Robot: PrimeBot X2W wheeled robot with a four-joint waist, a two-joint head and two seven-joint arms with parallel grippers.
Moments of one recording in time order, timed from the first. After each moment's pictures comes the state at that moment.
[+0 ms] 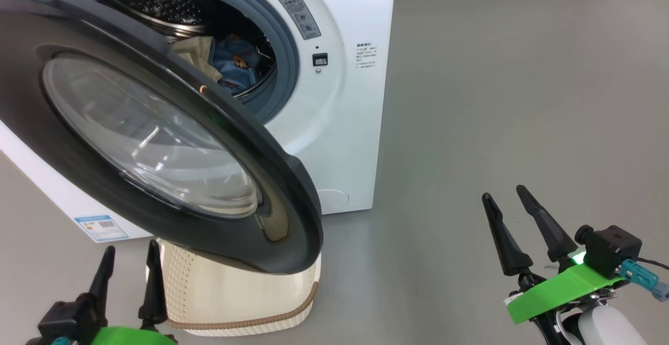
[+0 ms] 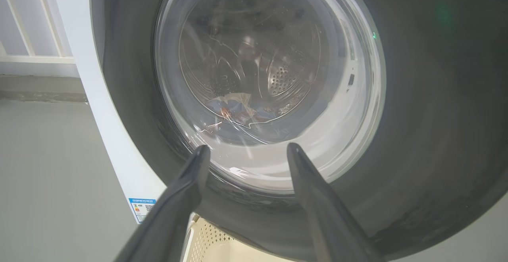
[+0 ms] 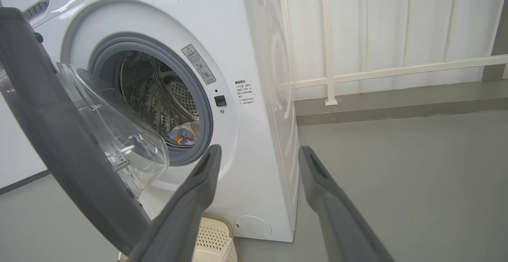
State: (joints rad) left arm -0.02 0.08 0.02 0.15 -0.26 -0.09 -0.26; right arm -0.17 -0.23 0.18 0.19 0.48 0.13 -0.26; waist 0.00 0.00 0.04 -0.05
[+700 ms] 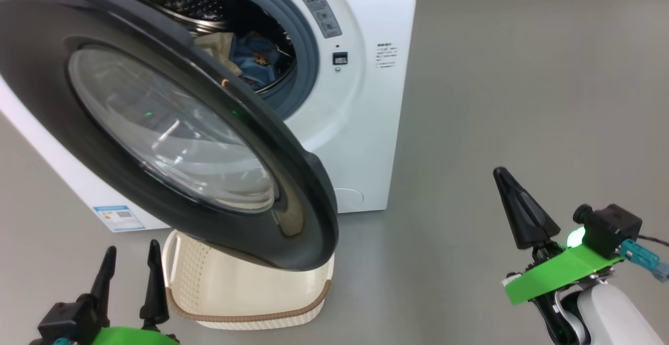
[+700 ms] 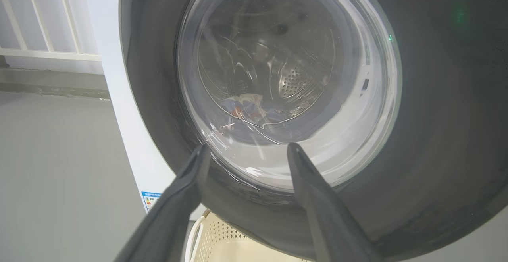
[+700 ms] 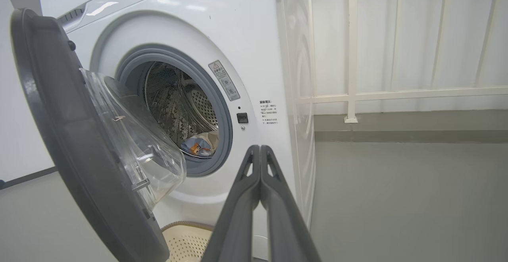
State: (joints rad) left arm -0.02 0.06 0.04 0.15 -0.25 -0.11 -0.26; right arm -0.22 -0.26 0.21 0.17 0.48 0.13 -0.26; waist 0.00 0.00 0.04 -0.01
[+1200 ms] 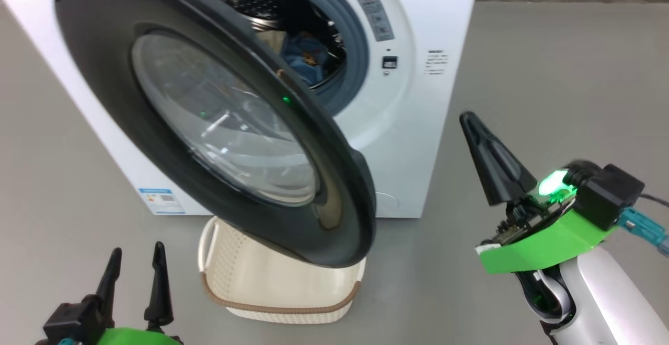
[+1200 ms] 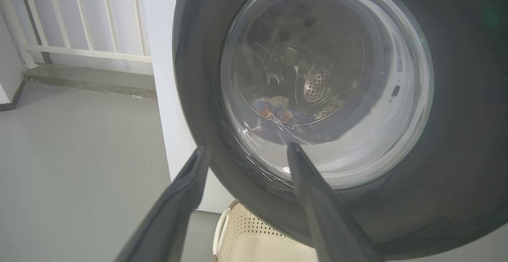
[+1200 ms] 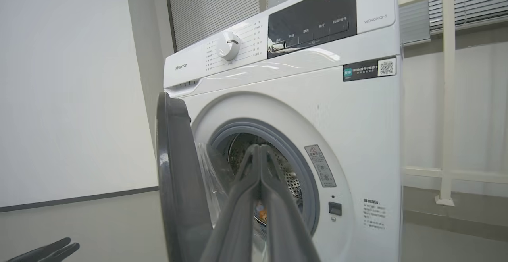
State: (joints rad) left arm -0.02 0.05 0.03 0.16 -0.25 -0.12 -0.26; right arm -0.35 -0.25 0.31 0.01 0.51 0.13 -0.26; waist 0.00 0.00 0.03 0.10
